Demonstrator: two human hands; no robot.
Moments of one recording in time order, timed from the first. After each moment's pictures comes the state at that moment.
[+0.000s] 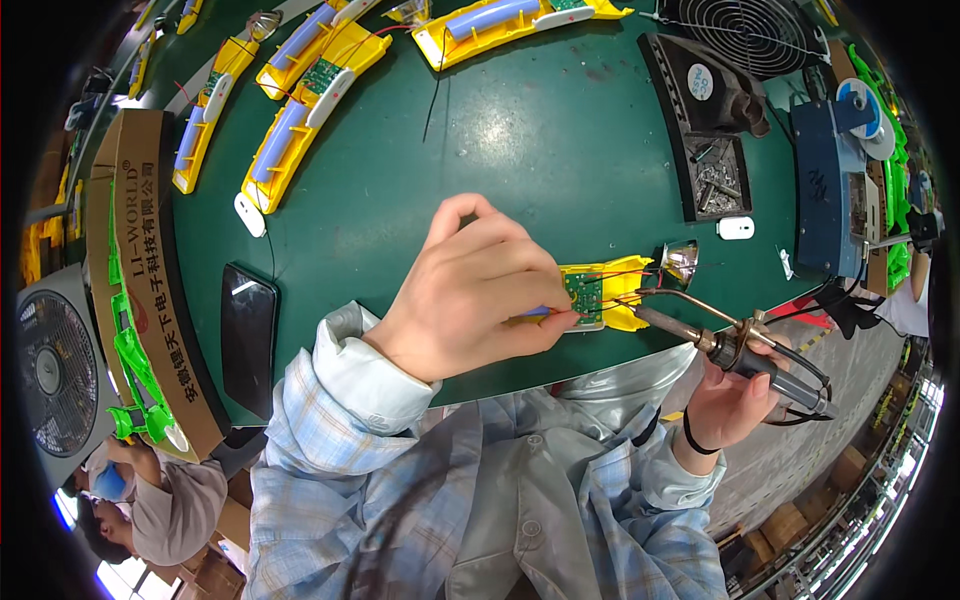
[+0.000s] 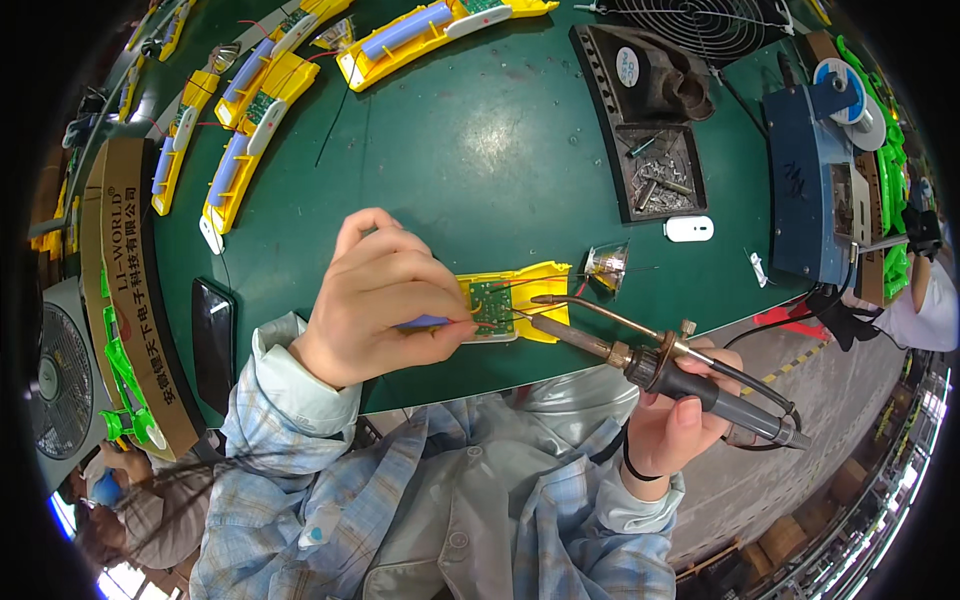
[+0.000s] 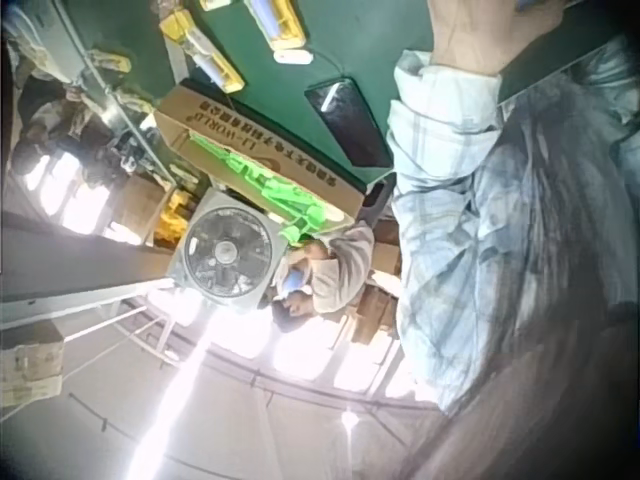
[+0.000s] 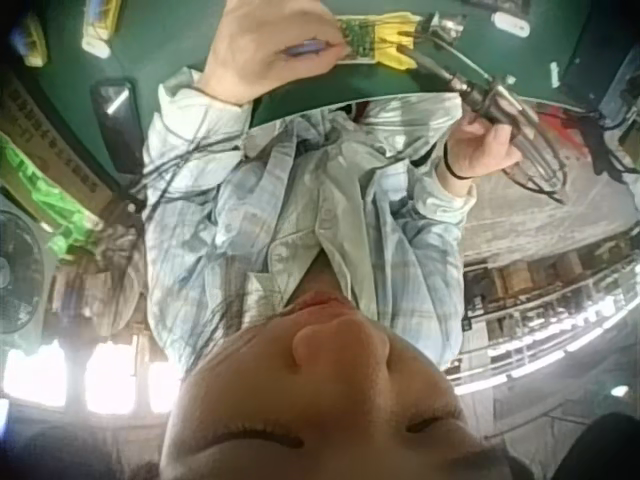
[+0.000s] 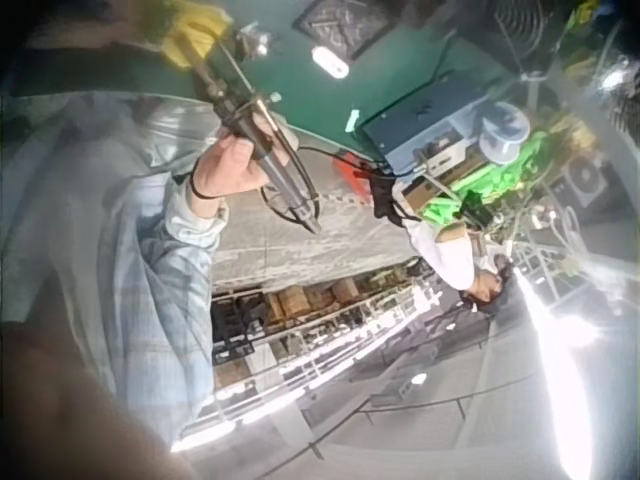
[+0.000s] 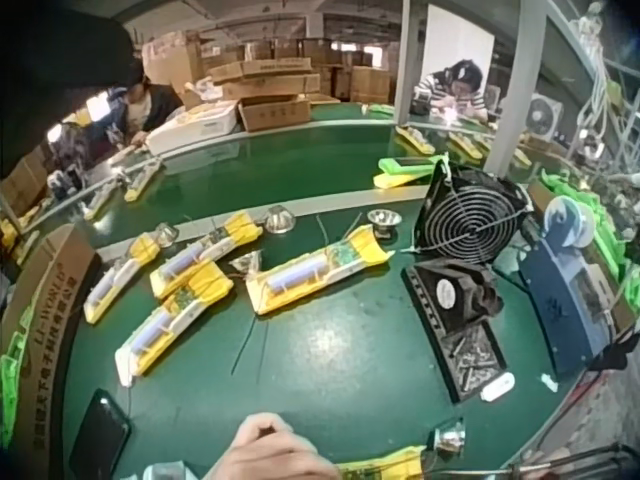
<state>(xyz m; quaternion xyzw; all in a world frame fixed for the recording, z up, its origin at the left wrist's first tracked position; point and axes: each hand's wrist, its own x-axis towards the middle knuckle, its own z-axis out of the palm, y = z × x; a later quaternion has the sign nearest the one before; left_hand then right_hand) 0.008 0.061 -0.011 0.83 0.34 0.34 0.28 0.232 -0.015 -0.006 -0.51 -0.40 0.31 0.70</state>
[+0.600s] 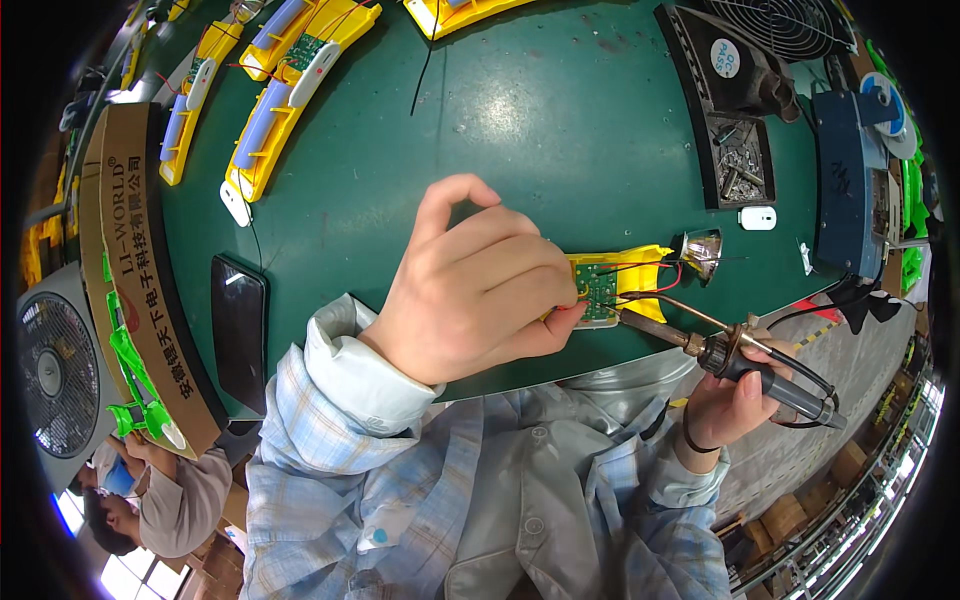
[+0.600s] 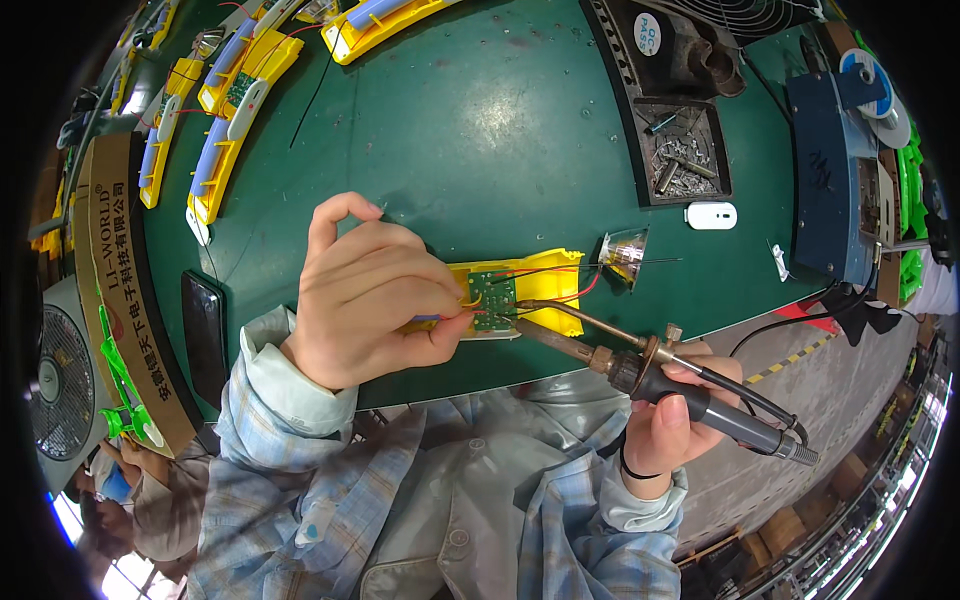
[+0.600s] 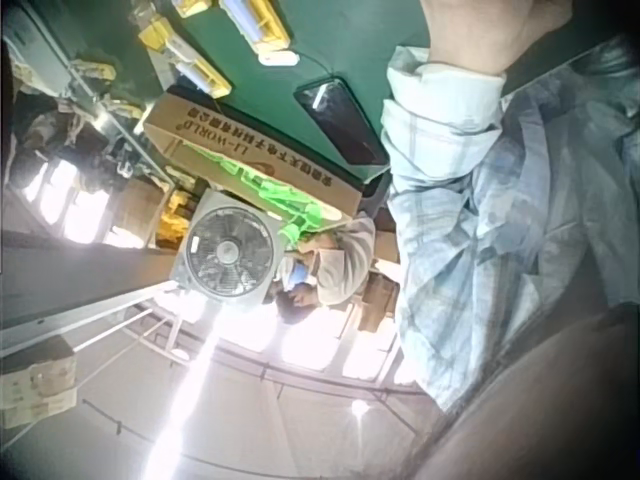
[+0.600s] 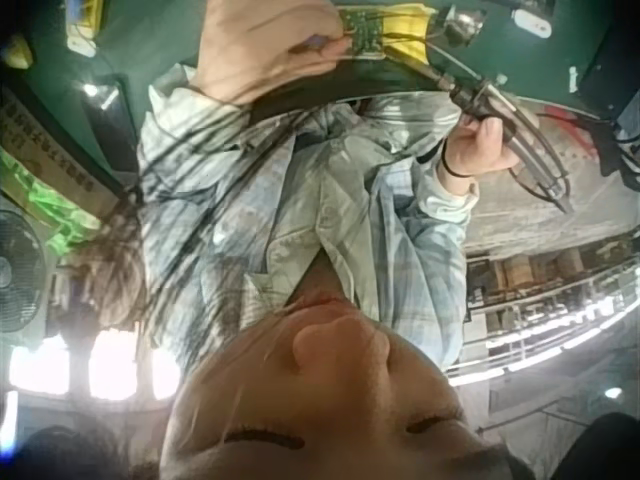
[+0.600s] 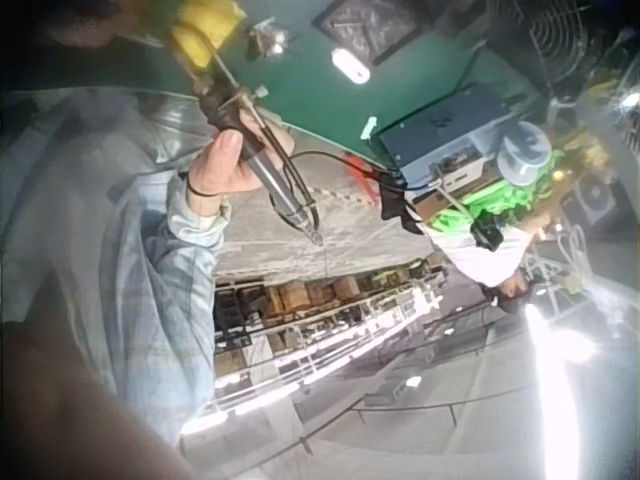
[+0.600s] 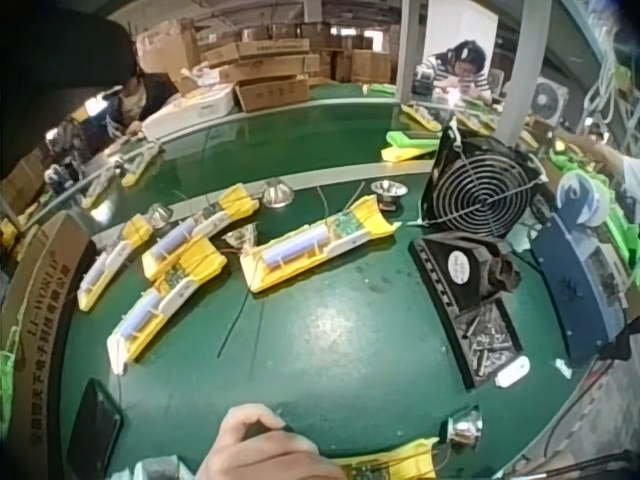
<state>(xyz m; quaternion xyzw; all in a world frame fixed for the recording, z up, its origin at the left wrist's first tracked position) 0.013 0.057 -0.016 0.84 0.37 0.35 0.18 0.226 -0.018 -0.012 -0.56 -0.42 0.32 0.64</state>
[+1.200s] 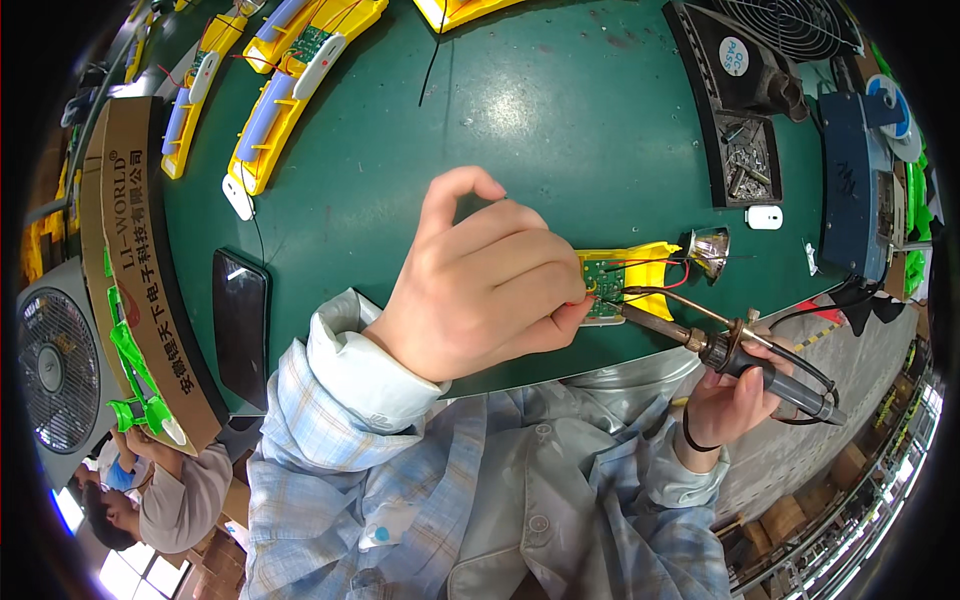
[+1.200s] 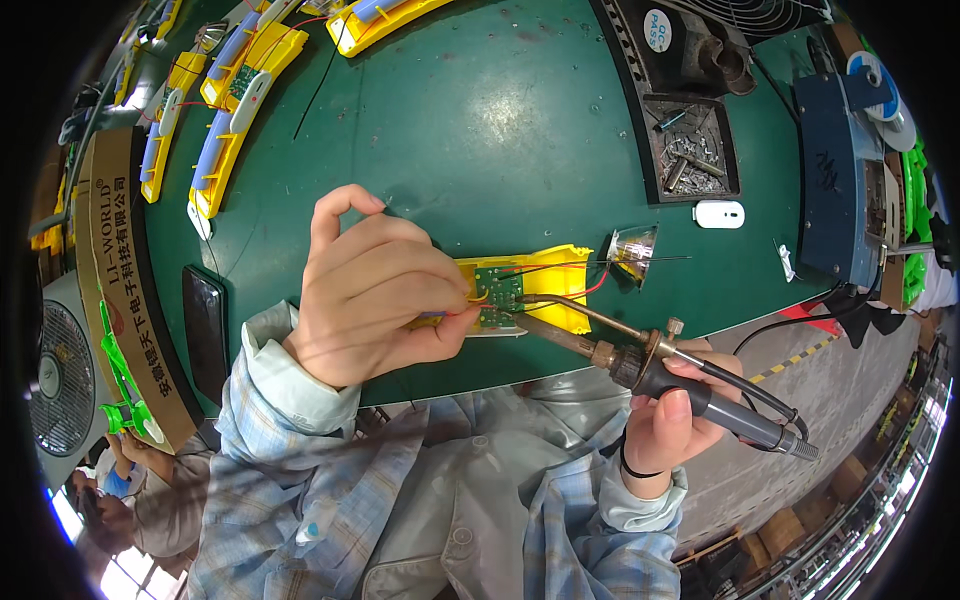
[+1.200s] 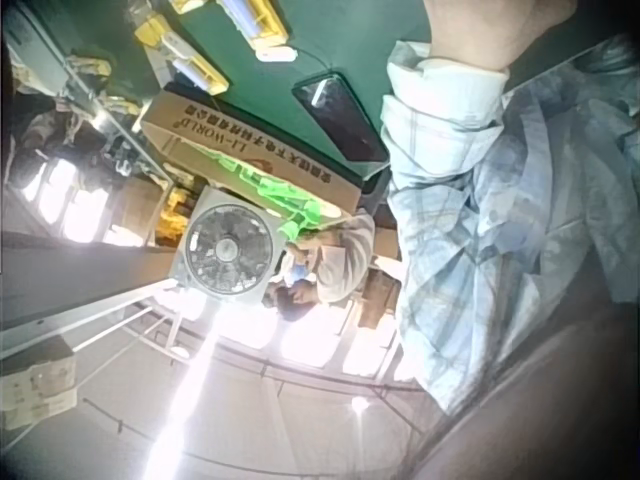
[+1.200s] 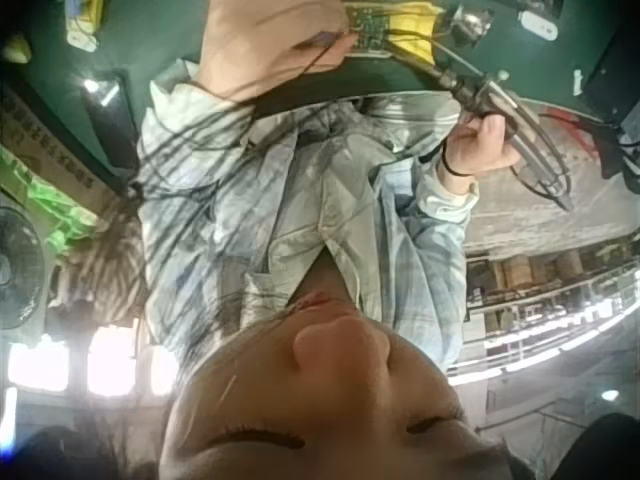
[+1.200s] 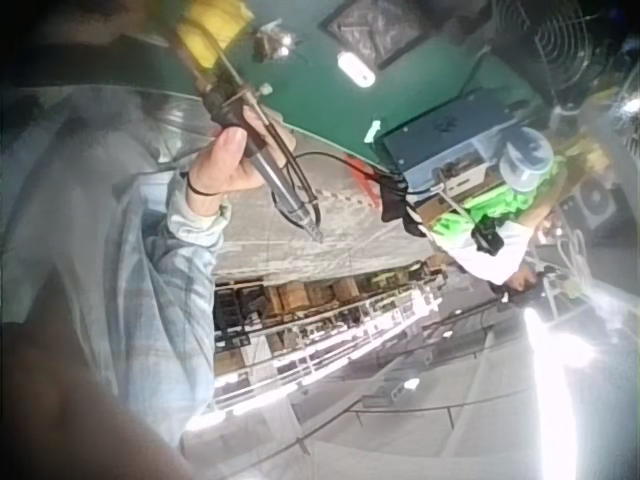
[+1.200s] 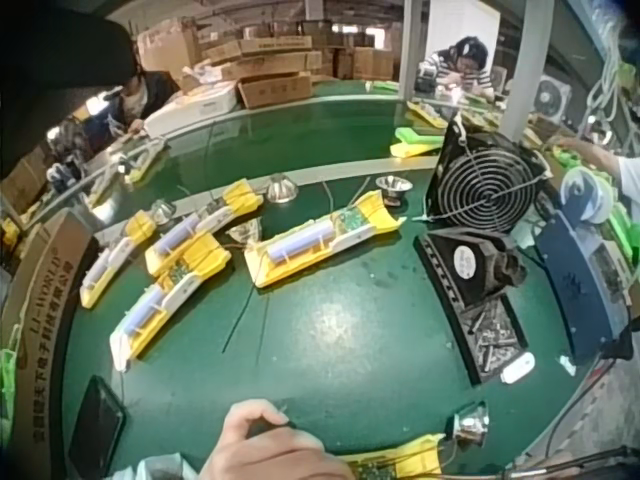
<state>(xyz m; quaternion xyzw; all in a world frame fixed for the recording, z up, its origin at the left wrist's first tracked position) 0.013 0.057 -0.019 0.84 0.37 0.36 0.17 0.225 -0.021 -0.017 -0.57 -0.41 0.32 0.64</state>
